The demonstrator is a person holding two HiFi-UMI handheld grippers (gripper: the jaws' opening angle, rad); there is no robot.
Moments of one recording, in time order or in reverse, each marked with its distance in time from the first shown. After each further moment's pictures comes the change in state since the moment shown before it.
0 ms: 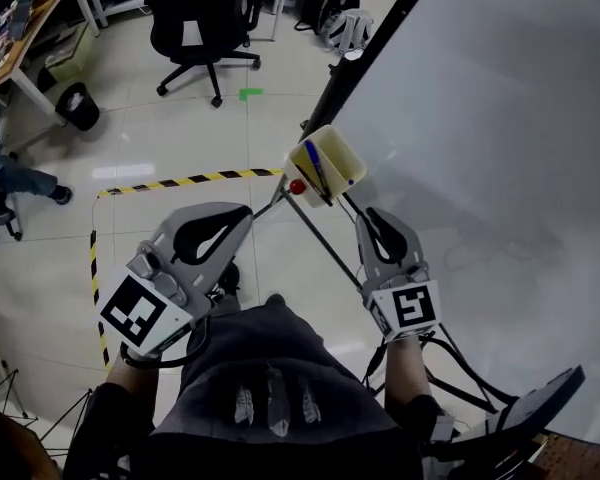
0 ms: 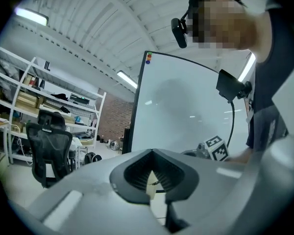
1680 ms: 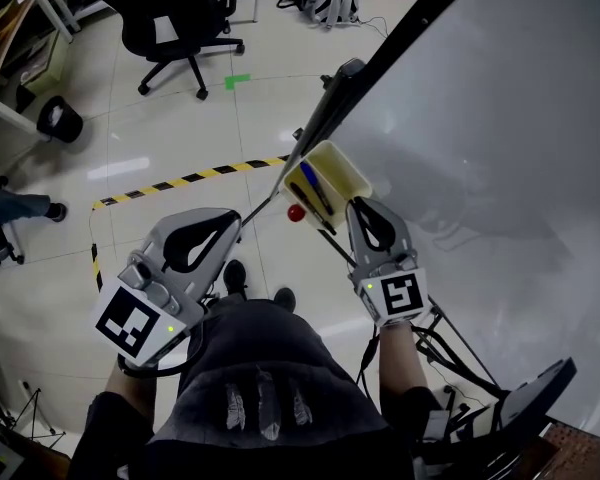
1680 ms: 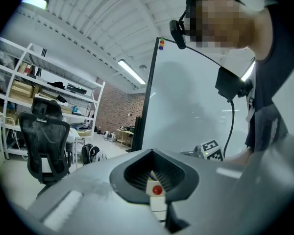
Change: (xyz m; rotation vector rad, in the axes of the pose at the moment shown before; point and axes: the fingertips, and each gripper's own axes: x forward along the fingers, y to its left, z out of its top) left arm 0.045 0.065 -0.023 -0.037 0.090 -0.048; right arm 0.076 -0.028 -0.028 0.058 -0.026 -0.046
